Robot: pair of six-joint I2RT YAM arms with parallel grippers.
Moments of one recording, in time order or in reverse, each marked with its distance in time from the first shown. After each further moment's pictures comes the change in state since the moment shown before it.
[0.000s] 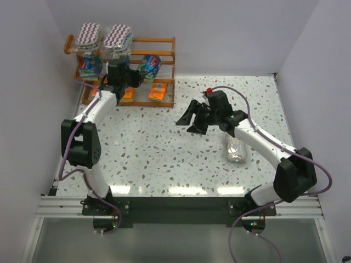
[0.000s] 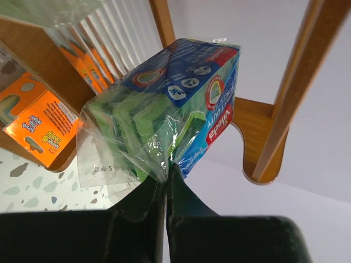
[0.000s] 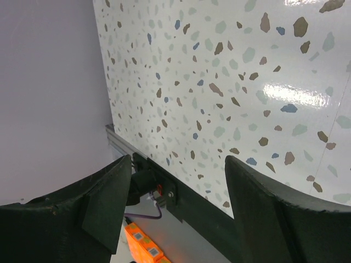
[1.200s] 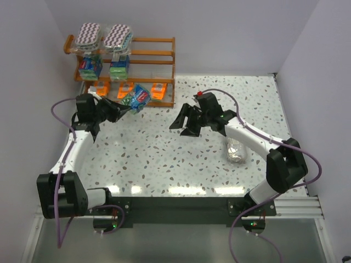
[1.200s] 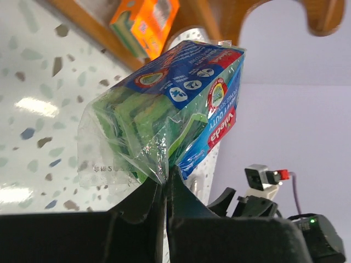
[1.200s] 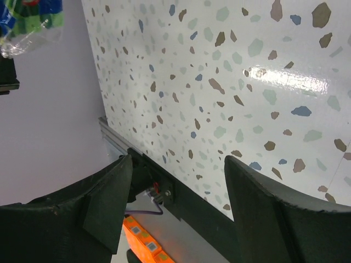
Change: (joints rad) left arm 0.227 -0.571 -0.636 -0.044 0.369 0.415; right arm 0.056 0.114 0.019 0.040 -0.007 0.013
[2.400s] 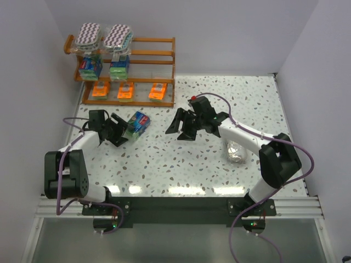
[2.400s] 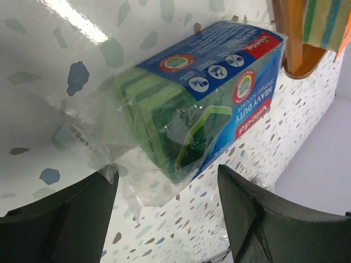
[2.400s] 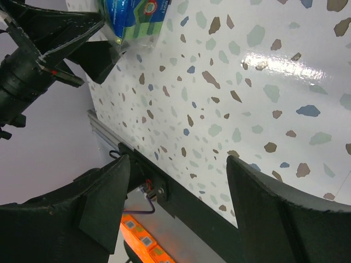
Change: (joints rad) left arm 0.001 0.179 -0.137 -0.087 -0.125 0.057; right arm 0.040 0.061 -0.006 0.031 -0.002 0.003
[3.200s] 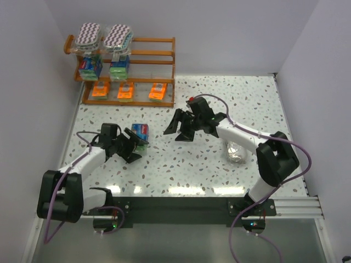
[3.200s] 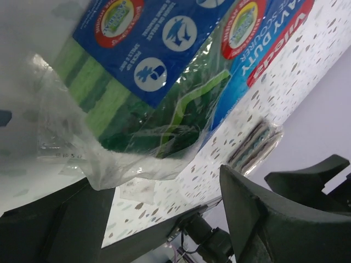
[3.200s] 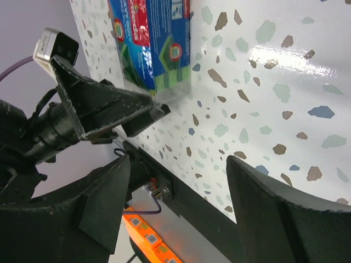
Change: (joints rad) left arm -0.203 -0.233 -0.208 -0.076 0.062 -0.166; right arm 0.013 0.033 0.000 0.036 -0.019 0.033
